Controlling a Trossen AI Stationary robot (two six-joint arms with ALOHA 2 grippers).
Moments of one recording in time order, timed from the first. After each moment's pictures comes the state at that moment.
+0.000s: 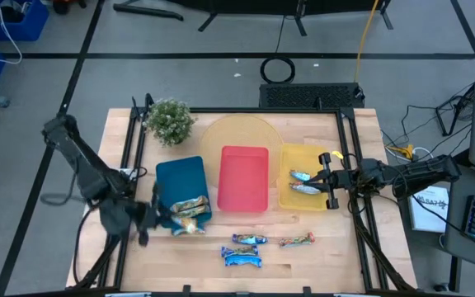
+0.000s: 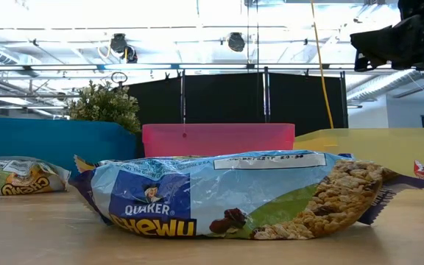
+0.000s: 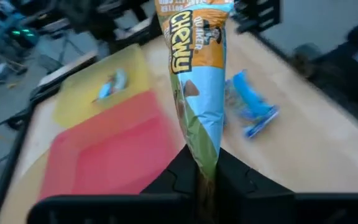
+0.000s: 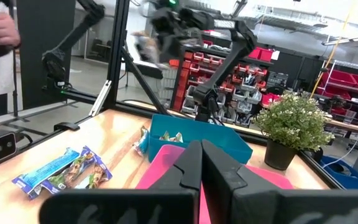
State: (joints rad) left arm -0.85 0.96 0.80 -0.46 -0.63 -0.02; right arm 0.12 0.24 0.02 0.33 -0.02 -0.20
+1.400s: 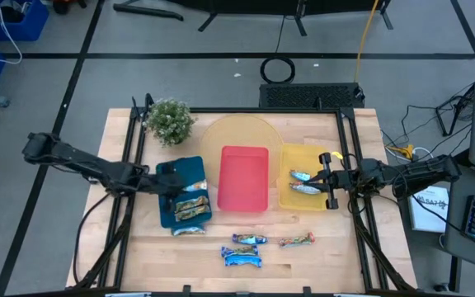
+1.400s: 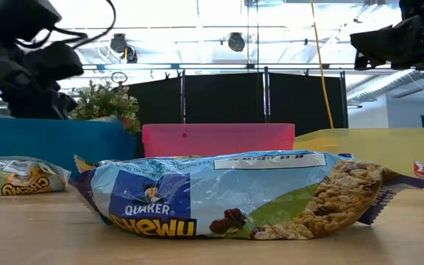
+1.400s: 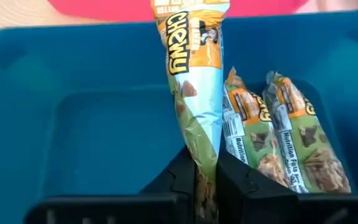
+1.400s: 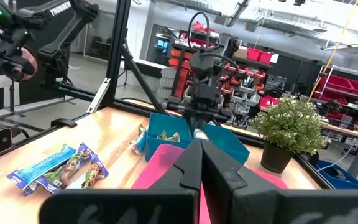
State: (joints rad) left arm -0.22 0.91 0.33 -0.26 -0.21 -0.28; right arm 0.12 0.24 0.02 0.33 -0.02 -0.23
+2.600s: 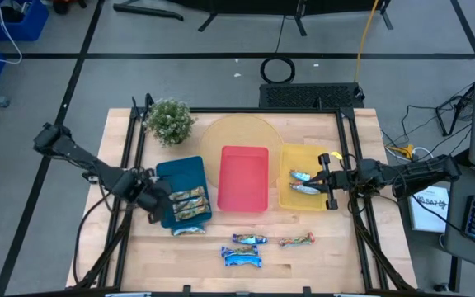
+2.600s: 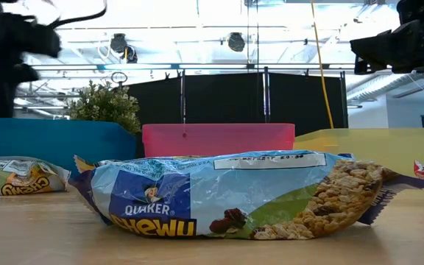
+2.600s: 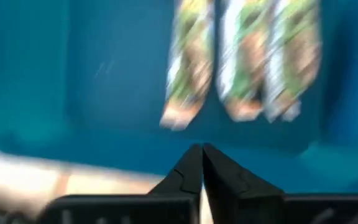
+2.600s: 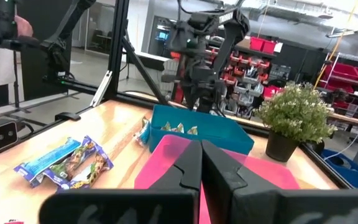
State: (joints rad) left arm -0.50 1.08 0.71 -1.04 -0.22 -0.80; right arm 0.12 0.24 0.02 0.29 -0.02 -0.21
